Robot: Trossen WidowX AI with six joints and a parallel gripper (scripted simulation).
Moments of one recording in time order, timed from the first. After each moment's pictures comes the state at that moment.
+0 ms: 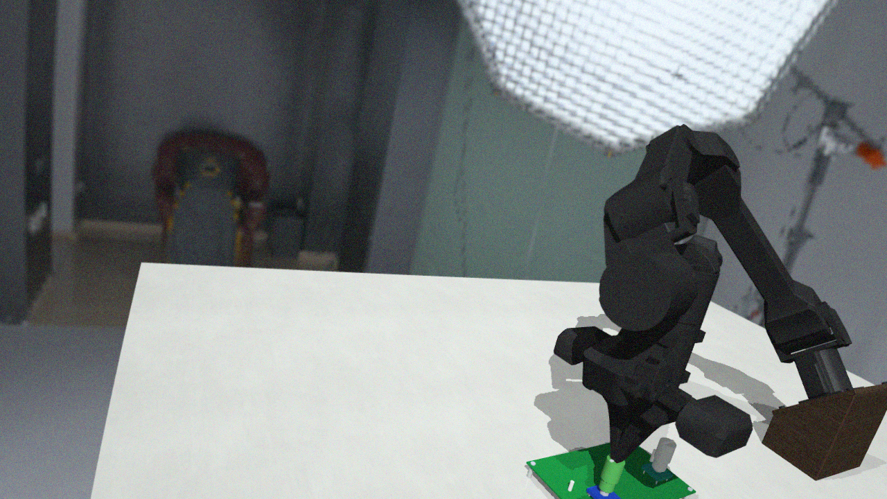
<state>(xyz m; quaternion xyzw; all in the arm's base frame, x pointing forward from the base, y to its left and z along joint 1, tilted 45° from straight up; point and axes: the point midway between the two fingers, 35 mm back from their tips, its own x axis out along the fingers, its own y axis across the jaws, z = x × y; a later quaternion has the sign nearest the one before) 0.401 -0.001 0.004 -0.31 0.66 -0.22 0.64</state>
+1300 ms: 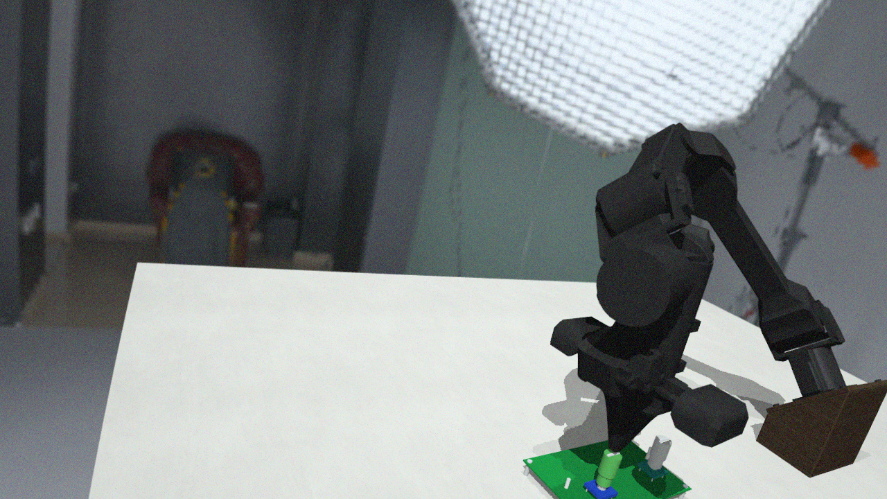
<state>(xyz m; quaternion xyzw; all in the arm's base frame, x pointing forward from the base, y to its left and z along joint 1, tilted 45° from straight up) 0.403 0.005 0.014 -0.30 0.67 -0.24 0.64</state>
